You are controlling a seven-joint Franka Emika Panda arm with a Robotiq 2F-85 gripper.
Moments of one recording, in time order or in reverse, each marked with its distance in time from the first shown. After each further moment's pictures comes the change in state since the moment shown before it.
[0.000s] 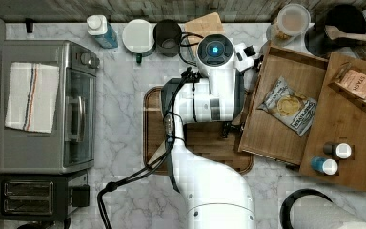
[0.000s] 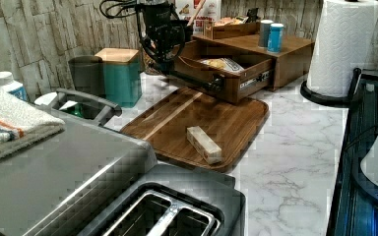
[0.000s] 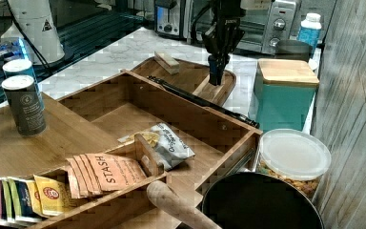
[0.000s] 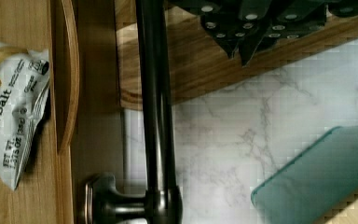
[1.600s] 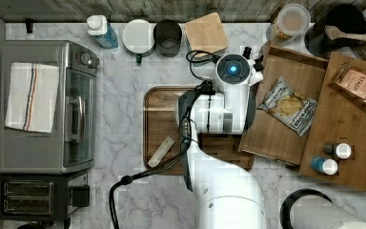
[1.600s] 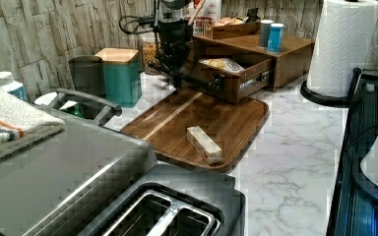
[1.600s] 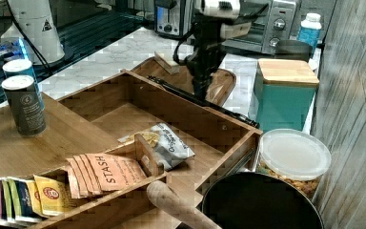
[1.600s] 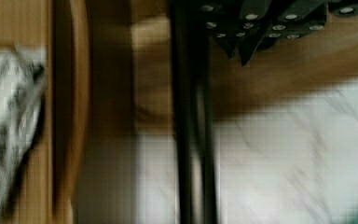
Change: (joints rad) arm -0.060 0.013 -0.011 -0.131 0.056 0.097 -0.137
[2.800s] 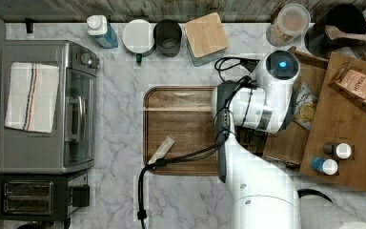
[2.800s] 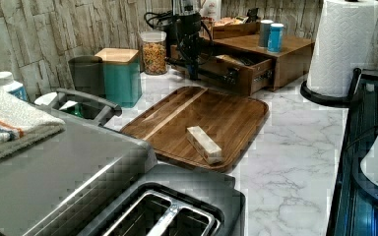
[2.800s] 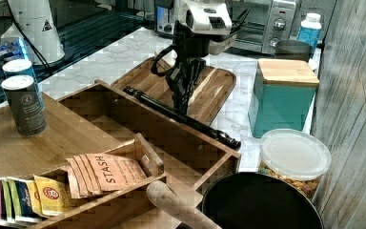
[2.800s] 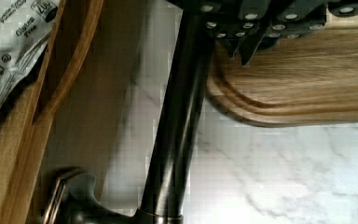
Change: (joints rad) arm -0.155 0.047 0.004 0.111 0.043 -0.080 -0.410
